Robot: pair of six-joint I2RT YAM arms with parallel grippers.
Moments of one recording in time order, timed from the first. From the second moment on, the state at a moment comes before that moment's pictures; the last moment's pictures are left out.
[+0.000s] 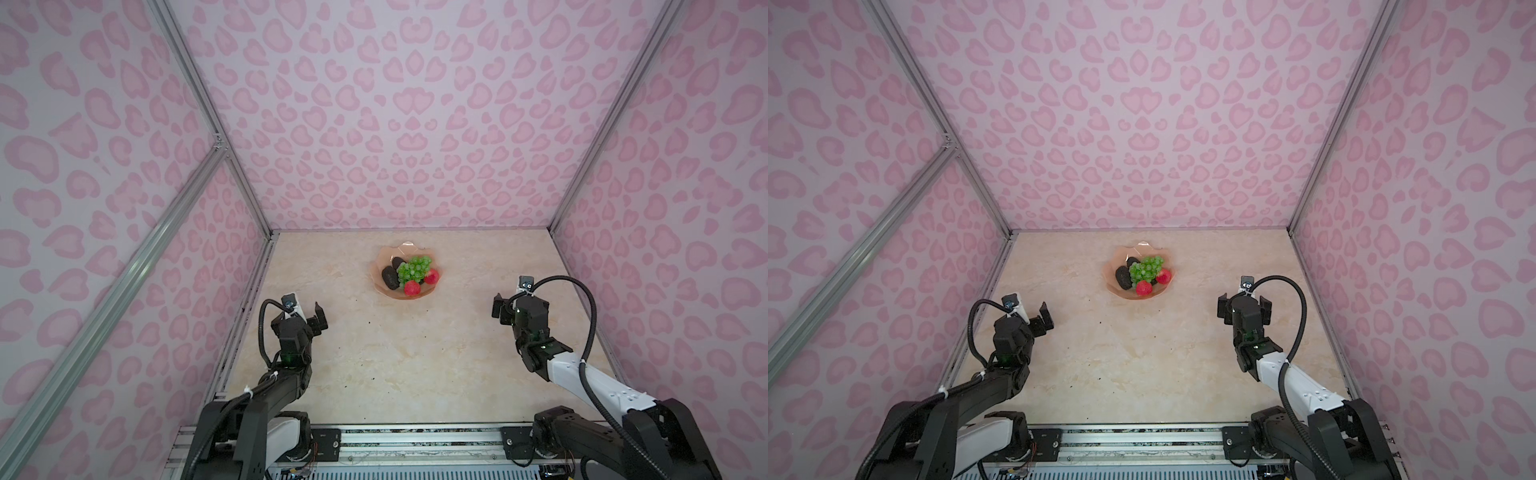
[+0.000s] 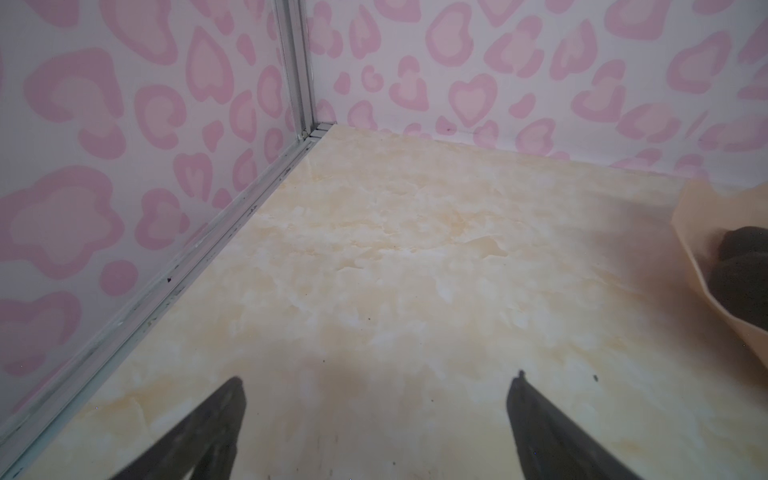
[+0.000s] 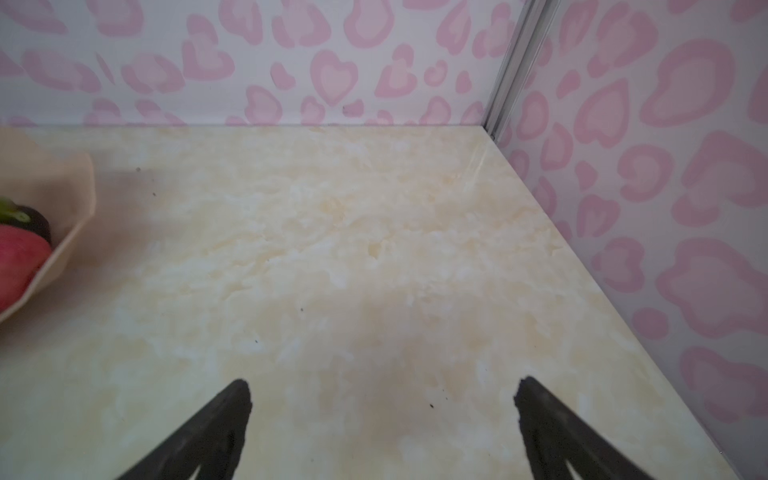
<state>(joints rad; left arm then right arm) -0.04 1.20 0.21 0.66 -0.25 -0.12 0.24 1.14 0.37 0.30 0.46 0.10</state>
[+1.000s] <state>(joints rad) -0.01 1.47 0.32 0.86 -0.23 -0.09 0.04 1.54 0.33 0.95 0.30 0.03</state>
